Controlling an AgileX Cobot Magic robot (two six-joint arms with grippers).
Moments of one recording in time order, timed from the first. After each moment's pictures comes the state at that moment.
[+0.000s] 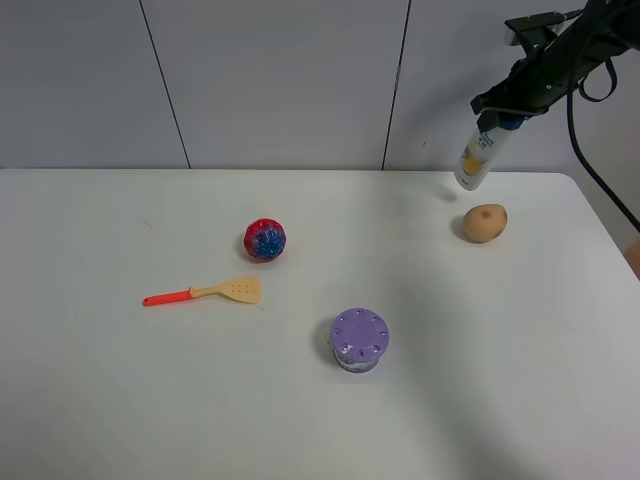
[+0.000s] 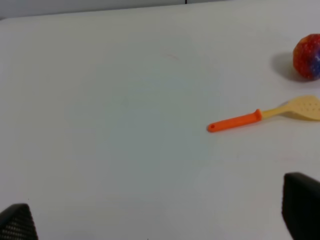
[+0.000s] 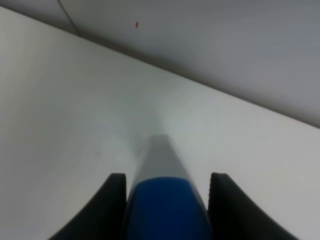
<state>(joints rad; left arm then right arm) 0.03 -0.01 -0.51 0.02 1.05 -0.01 -0.05 2.12 -1.92 0.23 0.90 -0.53</state>
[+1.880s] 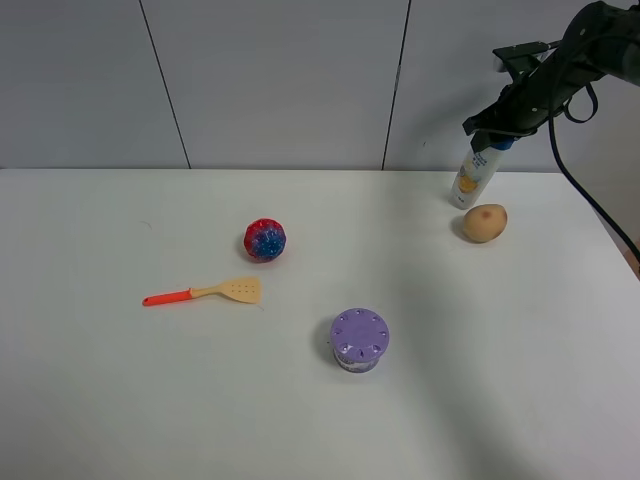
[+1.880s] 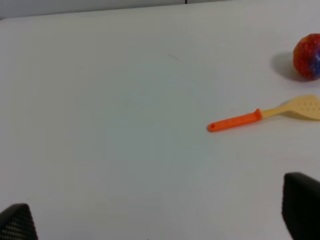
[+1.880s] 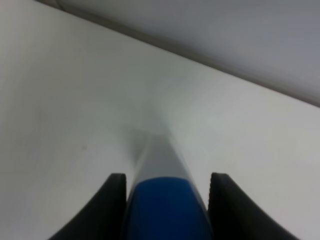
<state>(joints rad) 0.03 -0.01 -0.51 0.02 1.05 -0.01 -0.05 2.20 -1.92 0.21 0.88 -0.52</state>
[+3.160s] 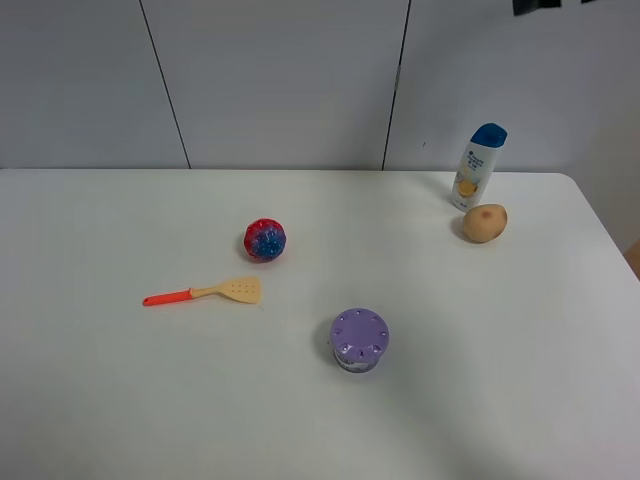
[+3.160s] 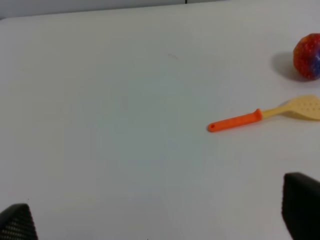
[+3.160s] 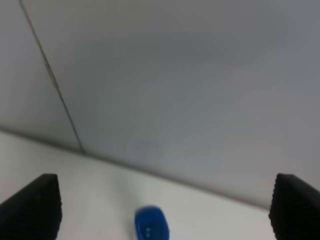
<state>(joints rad) 0.03 -0.01 -0.51 0.02 1.05 -0.01 -0.05 1.75 -1.93 0.22 0.86 -0.43</state>
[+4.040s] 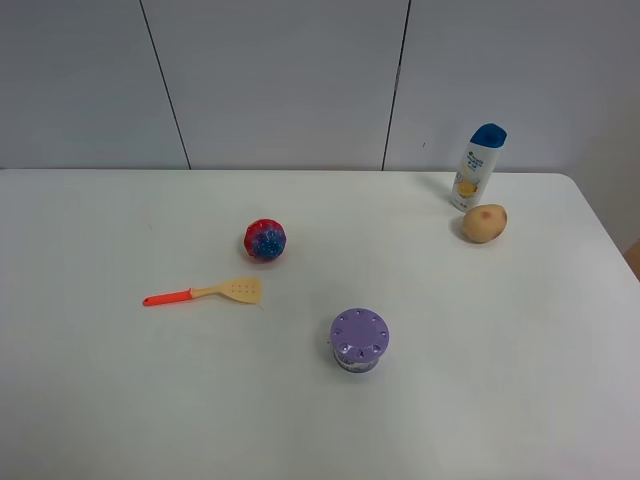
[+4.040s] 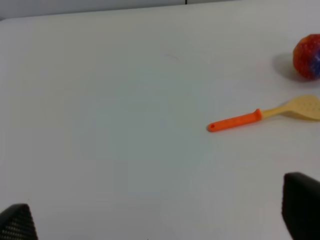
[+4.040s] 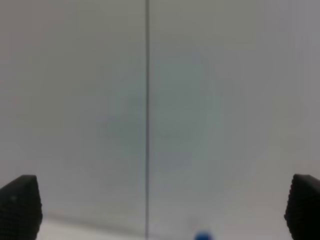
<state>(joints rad) 0.03 -0.01 -0.51 0.02 1.05 -0.01 -0.05 0.77 -1.44 0.34 0.86 -0.34</state>
